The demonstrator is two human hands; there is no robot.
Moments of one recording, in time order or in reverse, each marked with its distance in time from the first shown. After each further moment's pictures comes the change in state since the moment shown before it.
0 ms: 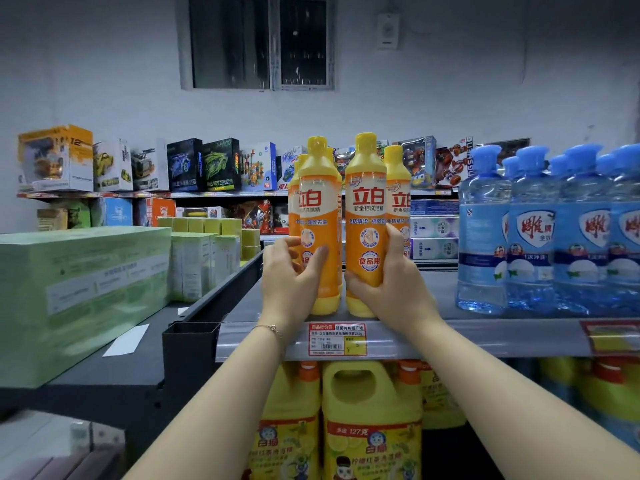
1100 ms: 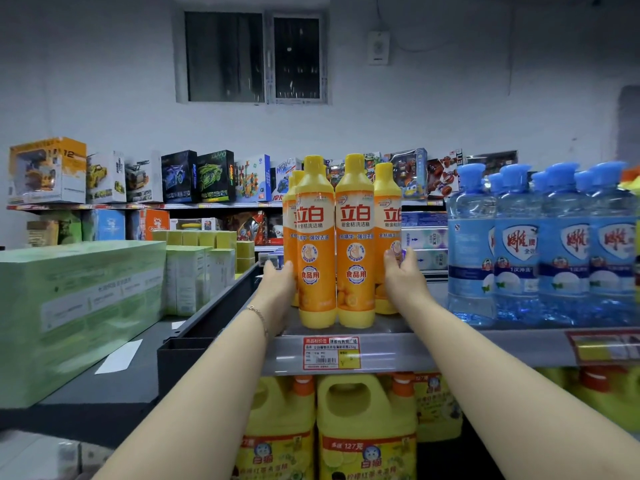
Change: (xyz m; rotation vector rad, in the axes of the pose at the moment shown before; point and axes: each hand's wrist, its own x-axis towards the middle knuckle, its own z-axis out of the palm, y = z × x) left_hand 0.033 -0.001 0.004 -0.224 -0.188 -0.604; right_hand 0.038 0.021 -0.008 0.353 0.074 0.548
